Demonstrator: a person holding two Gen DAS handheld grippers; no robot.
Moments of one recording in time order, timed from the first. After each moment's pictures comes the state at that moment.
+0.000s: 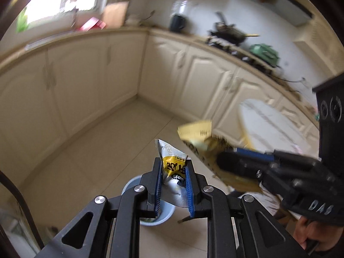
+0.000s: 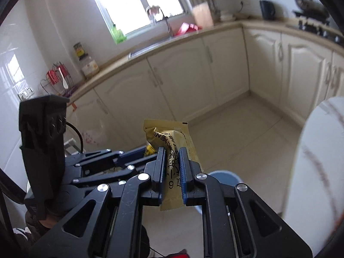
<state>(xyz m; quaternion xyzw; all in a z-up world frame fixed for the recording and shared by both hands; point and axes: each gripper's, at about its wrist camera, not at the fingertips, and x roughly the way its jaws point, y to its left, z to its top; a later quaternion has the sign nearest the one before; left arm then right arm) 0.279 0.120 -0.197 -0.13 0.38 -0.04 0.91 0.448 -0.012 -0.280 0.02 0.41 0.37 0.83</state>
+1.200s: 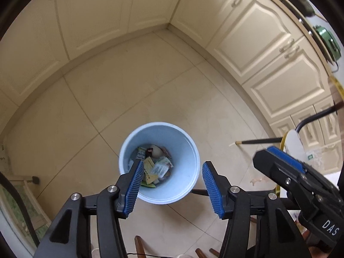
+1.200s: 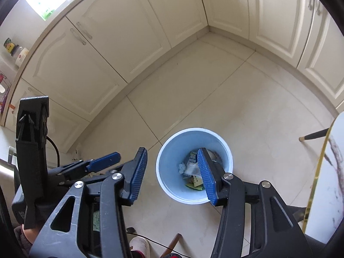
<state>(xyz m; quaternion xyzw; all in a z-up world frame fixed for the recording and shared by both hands) 0.441 0.192 -0.357 -0.21 0.56 0.02 0.80 0.575 0.001 -0.503 0.03 0.57 0.22 0.79</state>
